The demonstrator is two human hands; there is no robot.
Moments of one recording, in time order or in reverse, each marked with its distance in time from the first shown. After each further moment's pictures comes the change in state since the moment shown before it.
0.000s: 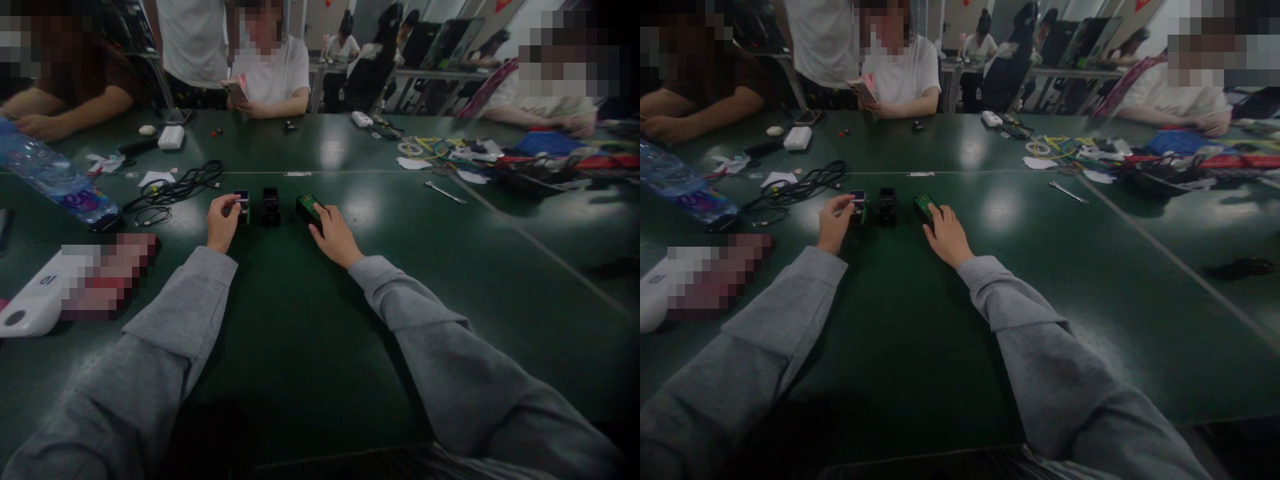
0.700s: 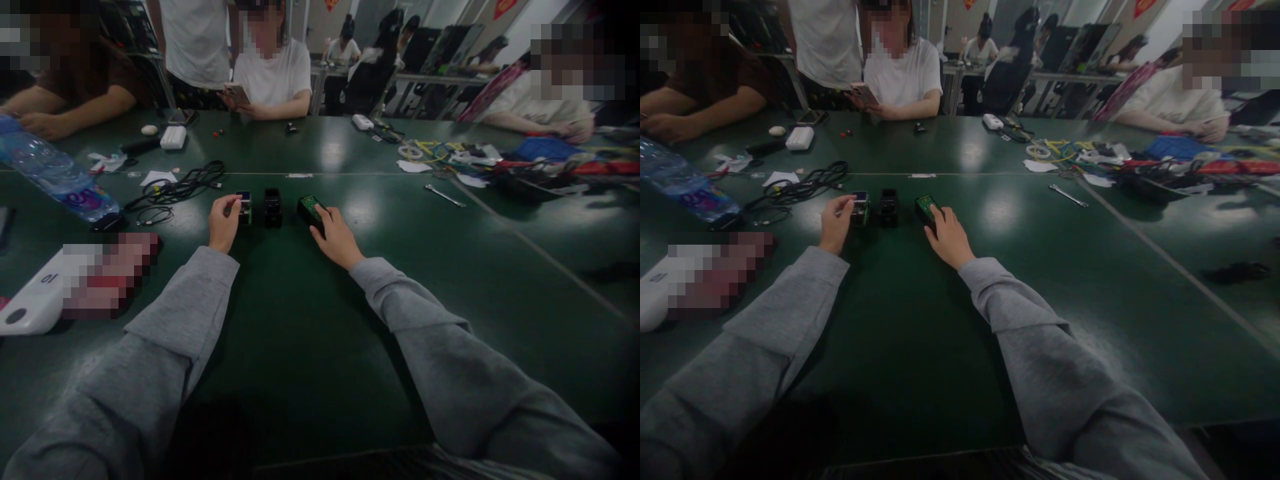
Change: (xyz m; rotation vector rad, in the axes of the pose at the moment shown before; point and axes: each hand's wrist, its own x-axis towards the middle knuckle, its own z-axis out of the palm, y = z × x) left_hand -0.002 0.005 -0.001 -0.019 0.017 -0.005; right_hand 0.000 -0.004 -0.005 -0.006 -0.034 0.035
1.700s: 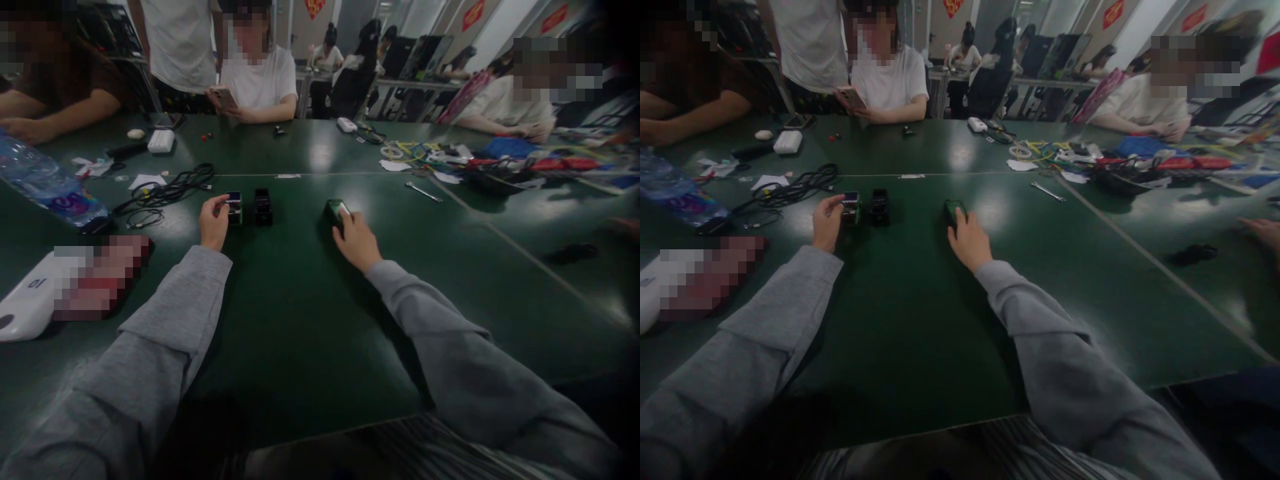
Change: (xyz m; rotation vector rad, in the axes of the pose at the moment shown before) left_hand 0.003 -0.003 0.002 -0.053 0.038 -0.082; right_hand -0.040 0.027 -0.039 -0.214 0.006 0.249
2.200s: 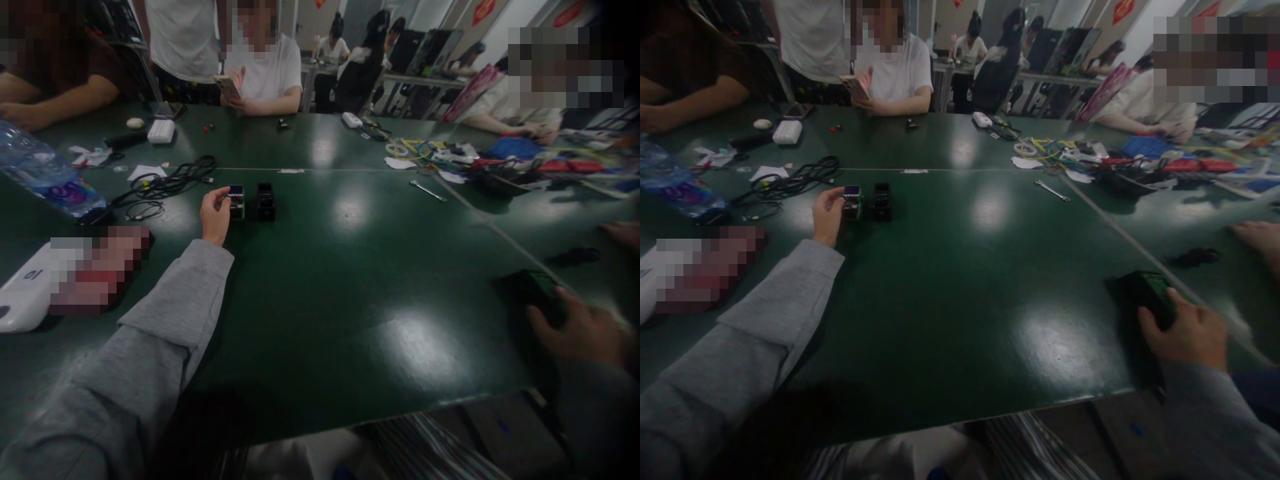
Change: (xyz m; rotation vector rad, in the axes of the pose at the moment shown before) left_hand -0.001 0.003 0.000 -0.025 0.019 -0.006; right_hand -0.223 0.313 -0.105 -0.242 0.233 0.560
